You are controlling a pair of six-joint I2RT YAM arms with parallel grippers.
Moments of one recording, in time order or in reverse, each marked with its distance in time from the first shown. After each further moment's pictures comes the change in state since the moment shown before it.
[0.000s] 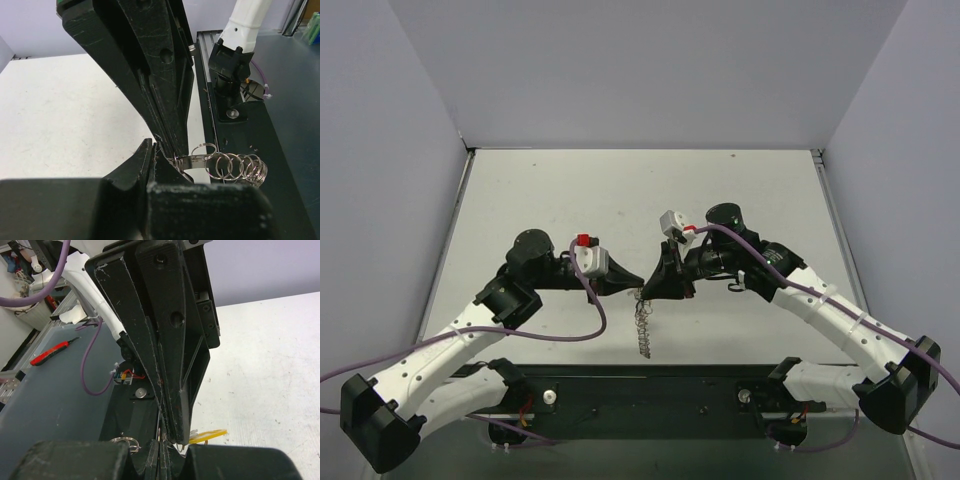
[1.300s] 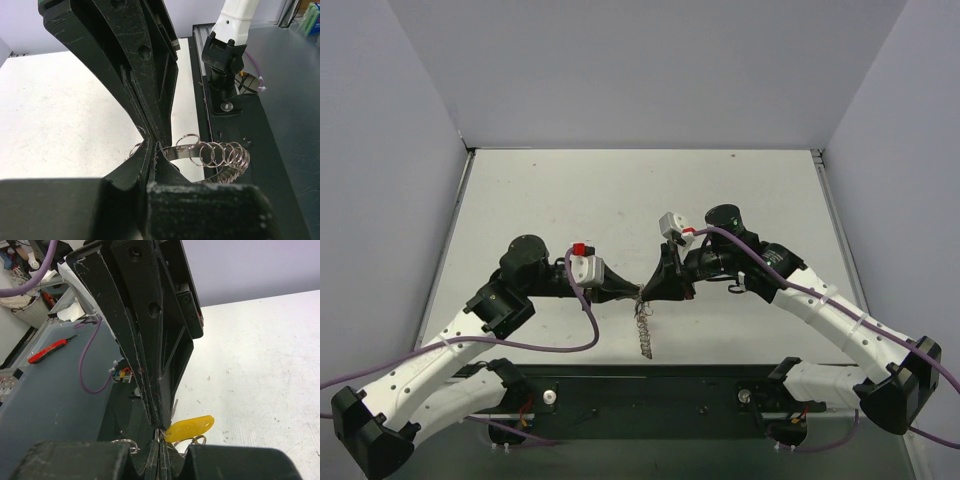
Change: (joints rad) left arm -0.024 -0.070 0.007 -0.119 -0.016 0.048; right arm 0.002 -0.005 0.000 -0.016 0.019 -0.012
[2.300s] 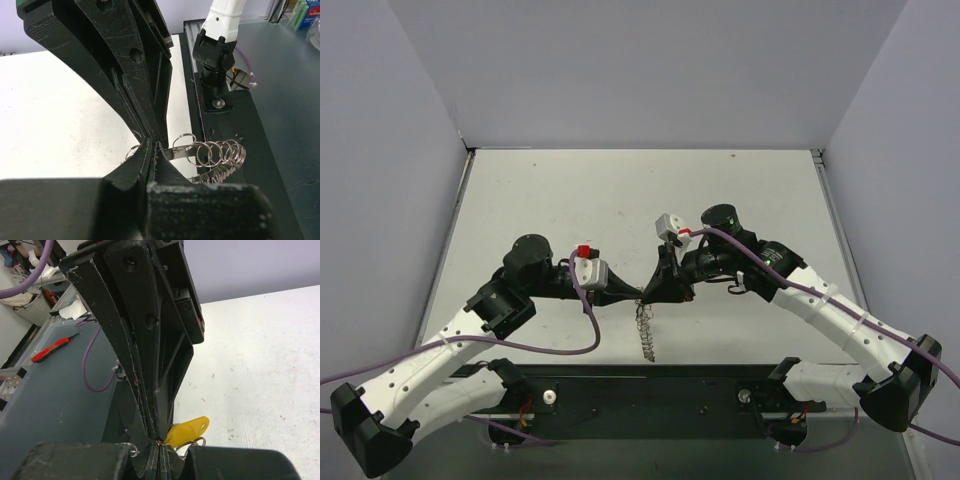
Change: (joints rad) left arm -0.031 0.010 0.024 -0.047 0.001 0.018; right arm 0.033 0.011 0.042 -0.069 0.024 -0.009
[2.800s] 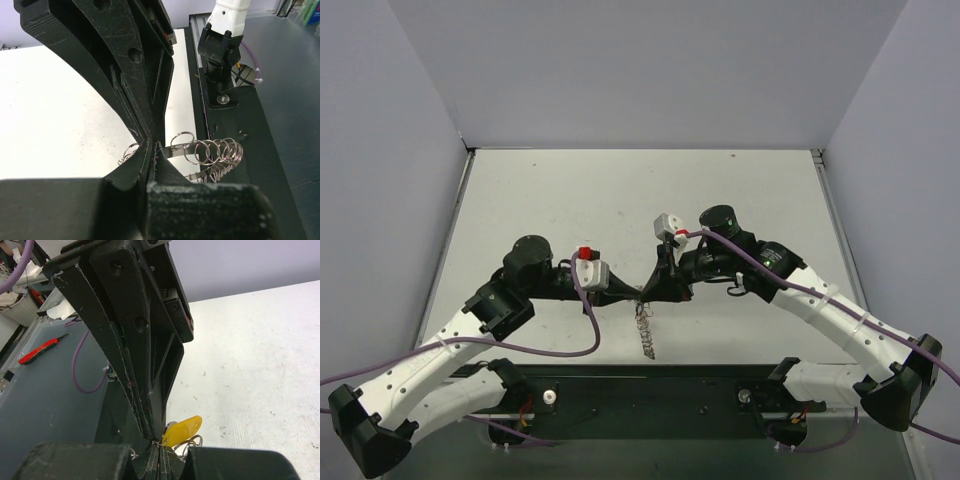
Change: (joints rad) left arm -0.009 -0.005 0.011 -0.046 -0.034 0.026; right arm 0.010 0.002 0.012 -0.019 0.072 0.003
